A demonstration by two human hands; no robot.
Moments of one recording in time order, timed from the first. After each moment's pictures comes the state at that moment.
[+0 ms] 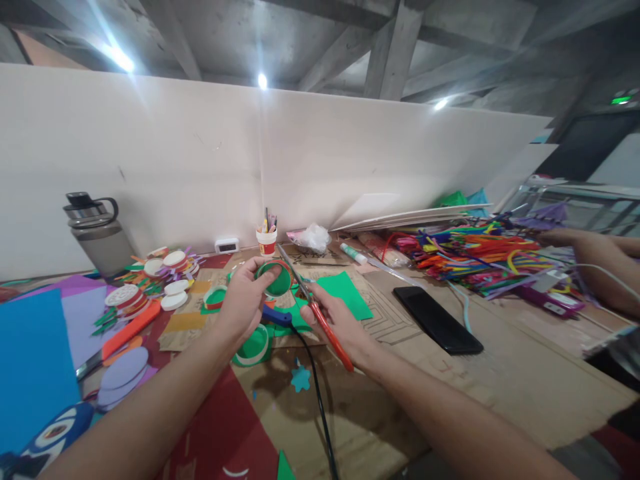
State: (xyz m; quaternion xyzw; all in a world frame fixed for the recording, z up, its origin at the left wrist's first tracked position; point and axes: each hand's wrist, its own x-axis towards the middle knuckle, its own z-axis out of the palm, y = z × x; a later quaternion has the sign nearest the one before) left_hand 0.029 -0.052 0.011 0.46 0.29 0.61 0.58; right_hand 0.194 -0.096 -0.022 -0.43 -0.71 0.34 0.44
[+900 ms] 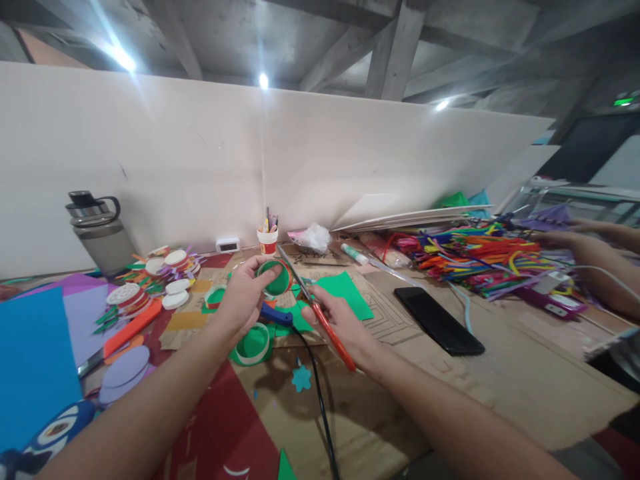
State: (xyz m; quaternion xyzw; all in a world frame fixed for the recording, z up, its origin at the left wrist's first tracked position) left_hand 0.023 -0.047 0.011 0.47 0.29 0.59 0.59; right_hand 0.198 -0.093 -0.027 -0.43 -0.72 0.33 0.43
